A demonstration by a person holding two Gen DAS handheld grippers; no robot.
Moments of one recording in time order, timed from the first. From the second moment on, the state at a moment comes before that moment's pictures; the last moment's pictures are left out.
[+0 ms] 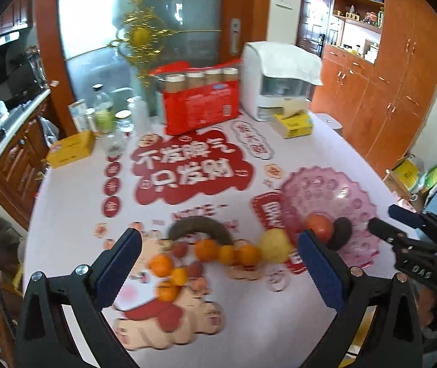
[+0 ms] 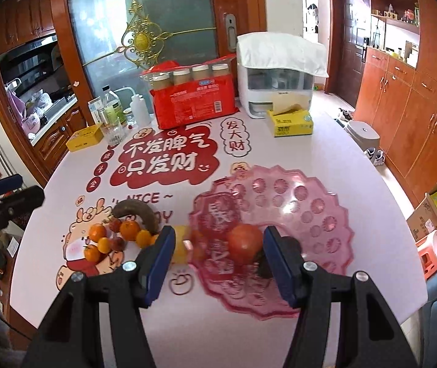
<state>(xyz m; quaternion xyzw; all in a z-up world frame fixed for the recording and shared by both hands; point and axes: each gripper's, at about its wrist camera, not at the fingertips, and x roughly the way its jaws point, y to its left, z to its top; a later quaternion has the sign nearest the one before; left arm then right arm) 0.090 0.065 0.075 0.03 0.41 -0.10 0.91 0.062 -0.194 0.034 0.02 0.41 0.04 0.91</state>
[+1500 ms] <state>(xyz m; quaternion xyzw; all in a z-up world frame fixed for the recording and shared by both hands) 0.143 0.150 -0.151 0.02 0.58 -0.18 0.79 0.091 -0.114 -0.135 0.26 0.45 -0.13 0.84</state>
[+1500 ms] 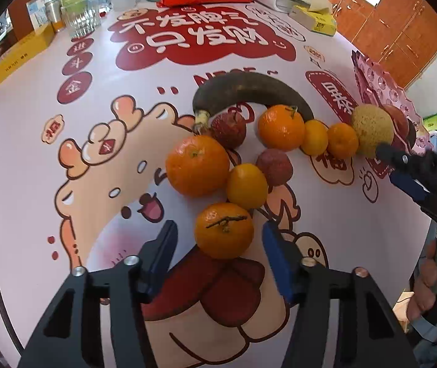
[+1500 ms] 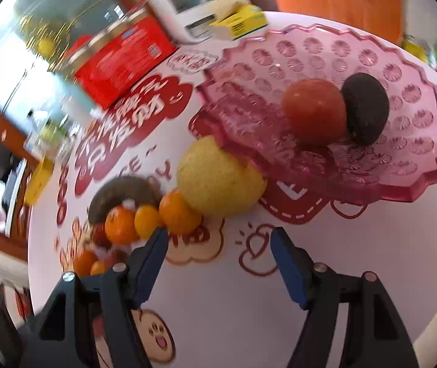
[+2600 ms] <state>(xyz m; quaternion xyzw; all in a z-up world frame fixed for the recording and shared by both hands) 0.151 0.171 -0.159 -0.02 0.57 -0.18 0.80 0.140 -0.124 -0.162 0.31 0.42 -0.23 0.82</state>
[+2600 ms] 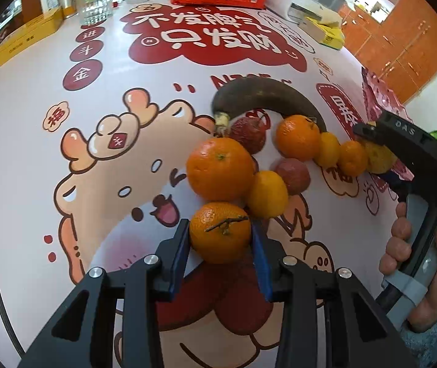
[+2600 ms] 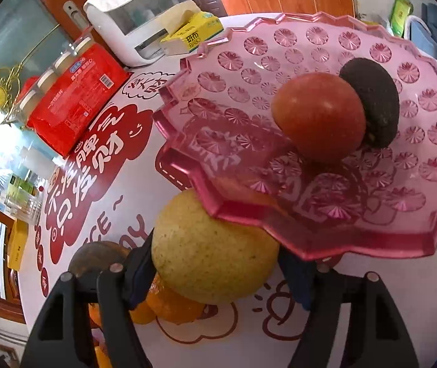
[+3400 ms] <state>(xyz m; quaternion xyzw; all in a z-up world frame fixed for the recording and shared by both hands) 0.136 0.155 -0.096 -0.03 0.53 -0.16 0.83 0.102 -0.080 -0.102 0.24 0.44 -0.05 0.87</state>
